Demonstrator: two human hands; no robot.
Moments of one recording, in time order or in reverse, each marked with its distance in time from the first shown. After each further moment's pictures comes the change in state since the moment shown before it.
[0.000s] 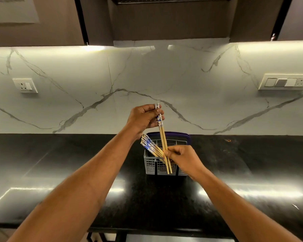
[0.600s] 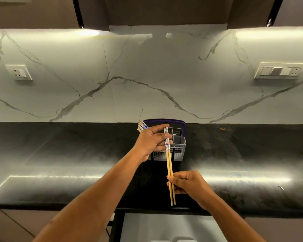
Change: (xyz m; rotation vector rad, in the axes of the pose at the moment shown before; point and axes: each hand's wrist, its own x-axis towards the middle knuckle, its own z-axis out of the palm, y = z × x) left_hand -0.071 -0.079 0.025 -0.056 -0.107 -0.230; right_hand -0.101 0.062 0.008 0.270 -0.128 0.287
